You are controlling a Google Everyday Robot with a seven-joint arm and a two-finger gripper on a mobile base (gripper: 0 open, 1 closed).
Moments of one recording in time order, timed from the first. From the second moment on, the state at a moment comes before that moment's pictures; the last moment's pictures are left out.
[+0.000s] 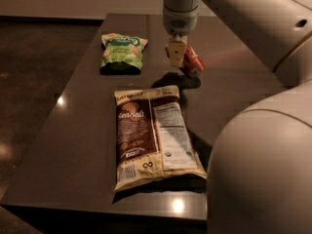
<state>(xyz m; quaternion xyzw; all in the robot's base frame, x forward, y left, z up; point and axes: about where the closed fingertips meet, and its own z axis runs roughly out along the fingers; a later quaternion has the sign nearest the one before) 0.663 -0.070 0.915 -0.64 0.76 -0.09 0.08</state>
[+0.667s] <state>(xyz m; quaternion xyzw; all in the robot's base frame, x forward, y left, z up) 0.653 -0.063 0.889 -0.67 0.74 -0.08 0.05</state>
